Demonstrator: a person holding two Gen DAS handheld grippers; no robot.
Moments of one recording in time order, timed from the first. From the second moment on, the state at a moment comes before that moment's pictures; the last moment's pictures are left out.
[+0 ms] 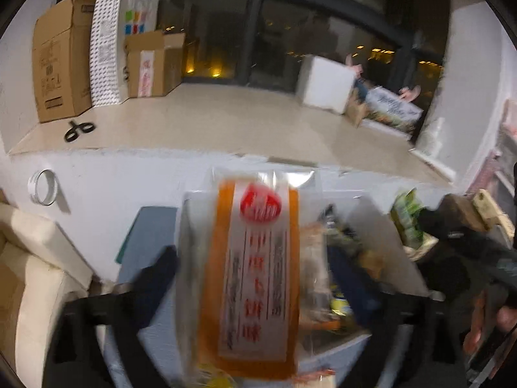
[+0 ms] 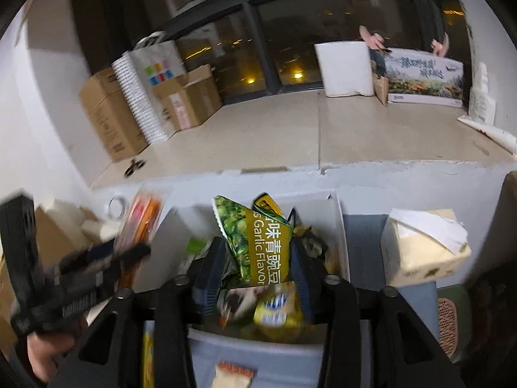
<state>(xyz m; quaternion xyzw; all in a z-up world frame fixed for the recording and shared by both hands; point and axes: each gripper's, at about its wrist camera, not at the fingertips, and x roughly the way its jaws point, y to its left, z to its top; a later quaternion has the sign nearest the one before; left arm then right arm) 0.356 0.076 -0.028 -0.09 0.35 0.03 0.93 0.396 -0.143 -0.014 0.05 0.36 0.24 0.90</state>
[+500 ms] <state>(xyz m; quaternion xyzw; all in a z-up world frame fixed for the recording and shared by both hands) 0.313 0.110 -0.037 -0.15 0.36 0.01 0.92 0.369 -0.165 -0.026 0.09 0.36 0.25 0.90</state>
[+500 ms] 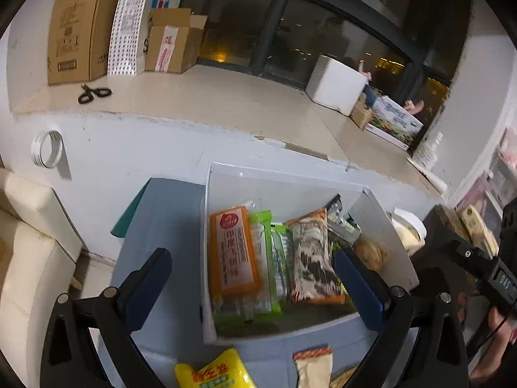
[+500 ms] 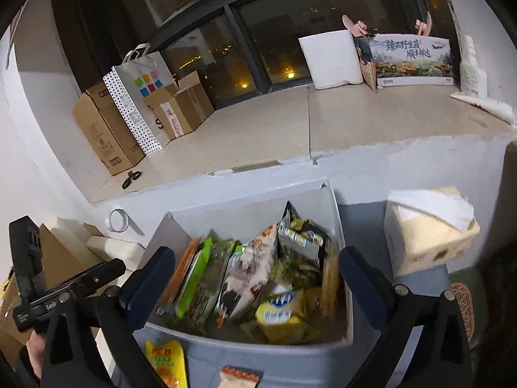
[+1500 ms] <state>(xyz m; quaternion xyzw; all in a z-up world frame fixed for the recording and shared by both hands) 0.121 0.013 -0.107 -0.07 0.39 -0.11 0.91 0.150 -0.214 -0.129 0.02 0.37 0.25 0.89</state>
